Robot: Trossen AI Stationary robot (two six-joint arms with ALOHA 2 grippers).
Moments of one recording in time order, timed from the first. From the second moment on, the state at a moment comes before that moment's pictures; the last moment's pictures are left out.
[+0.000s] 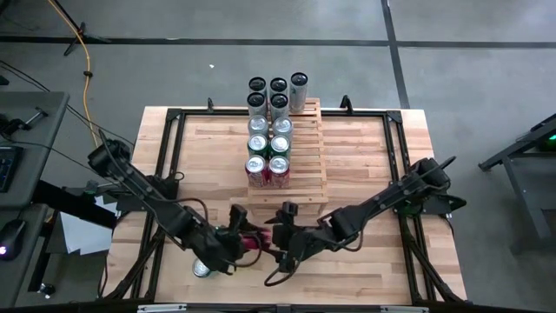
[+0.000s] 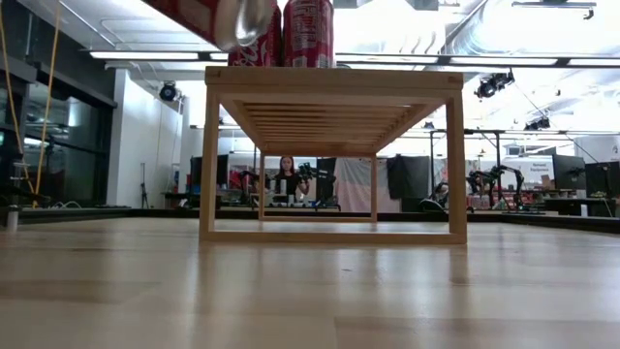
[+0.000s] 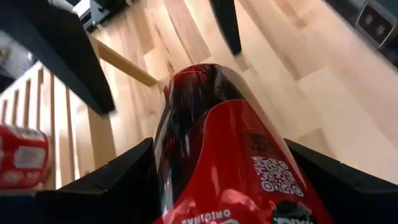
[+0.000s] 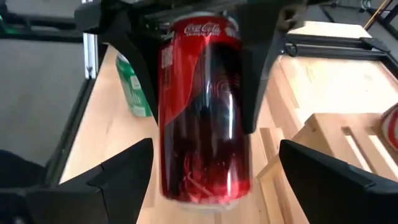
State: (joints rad) left arm -0.68 1.53 1.23 -0.59 -0.57 0.04; right arm 0.49 1.87 1.58 -0.32 0.49 0.23
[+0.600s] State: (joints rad) left arm -0.67 1.56 1.24 -0.48 -0.59 0.22; right arm 0.46 1.96 1.58 -0.28 0.41 0.20
